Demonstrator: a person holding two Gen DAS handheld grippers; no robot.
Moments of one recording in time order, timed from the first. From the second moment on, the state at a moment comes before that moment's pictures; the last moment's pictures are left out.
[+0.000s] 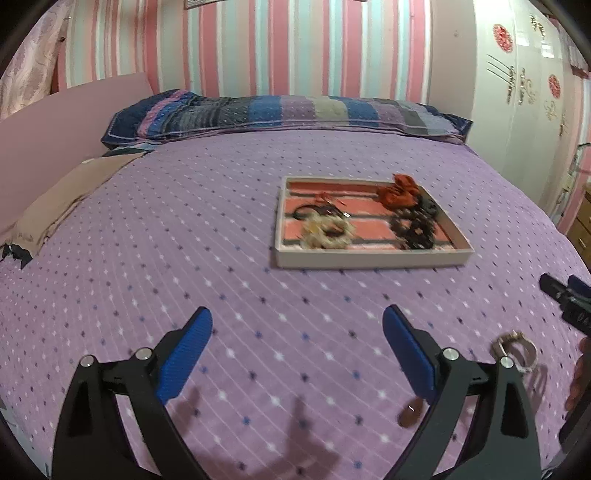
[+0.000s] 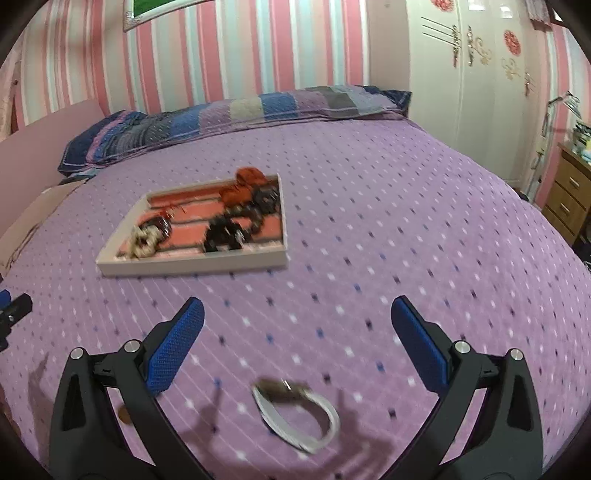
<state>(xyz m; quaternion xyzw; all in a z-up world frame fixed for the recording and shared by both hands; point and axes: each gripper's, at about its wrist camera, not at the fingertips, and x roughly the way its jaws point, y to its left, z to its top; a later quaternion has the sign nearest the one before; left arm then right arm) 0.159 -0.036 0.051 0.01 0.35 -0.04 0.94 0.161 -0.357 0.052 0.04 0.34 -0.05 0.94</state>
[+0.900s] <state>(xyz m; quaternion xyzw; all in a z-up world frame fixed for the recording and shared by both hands) 0.144 -0.134 -0.039 0.06 0.39 -0.11 0.91 0.117 -0.409 -0.017 0.04 0.39 -0.06 0.92</state>
